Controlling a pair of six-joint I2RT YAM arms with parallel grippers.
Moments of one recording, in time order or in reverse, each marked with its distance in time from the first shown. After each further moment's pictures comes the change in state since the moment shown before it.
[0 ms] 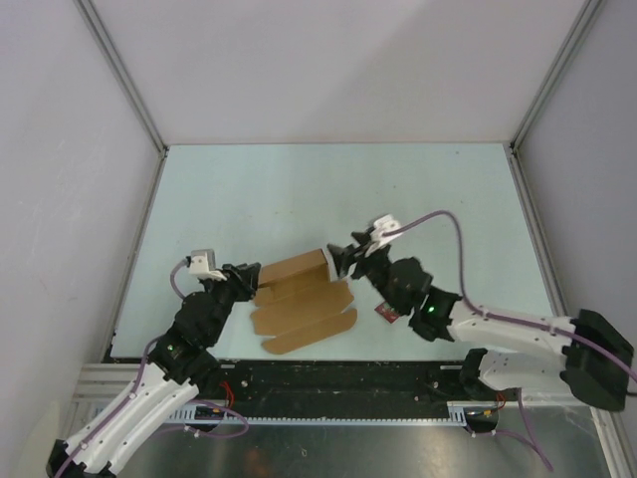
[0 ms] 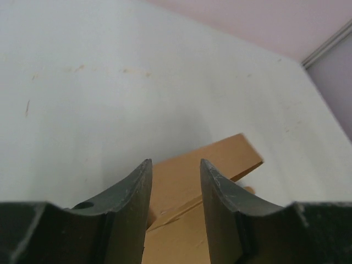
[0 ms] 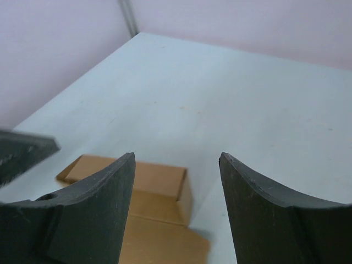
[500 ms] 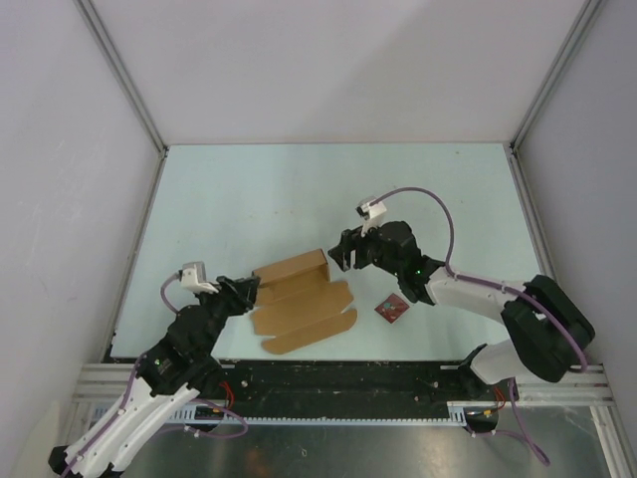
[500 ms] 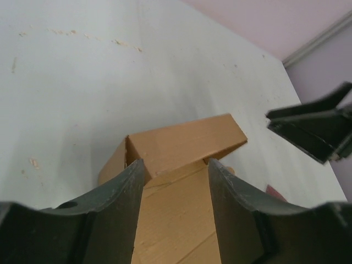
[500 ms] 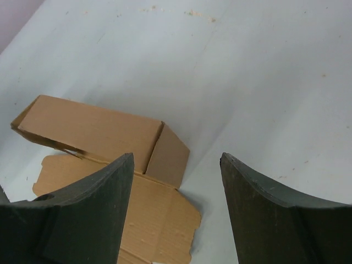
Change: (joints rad) left arm -0.085 -0.230 0.006 -0.320 -0.072 -0.192; right arm -0.375 0.223 0.072 -0.174 -0.539 0.169
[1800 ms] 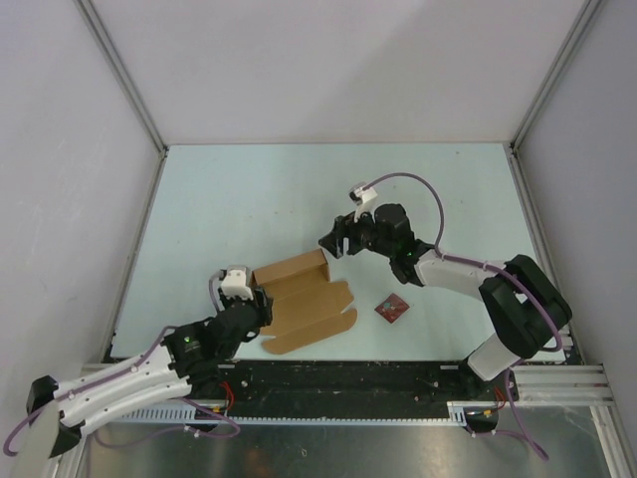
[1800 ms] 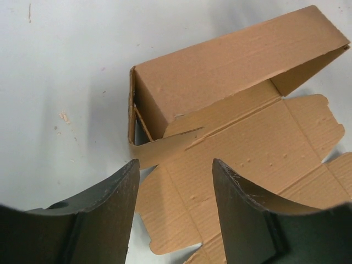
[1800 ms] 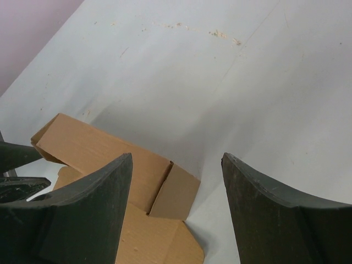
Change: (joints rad) left arm -0.317 0.438 0.026 -0.047 -0.264 0.019; right arm -0.086 0.183 0.138 0.054 -0.221 0.011
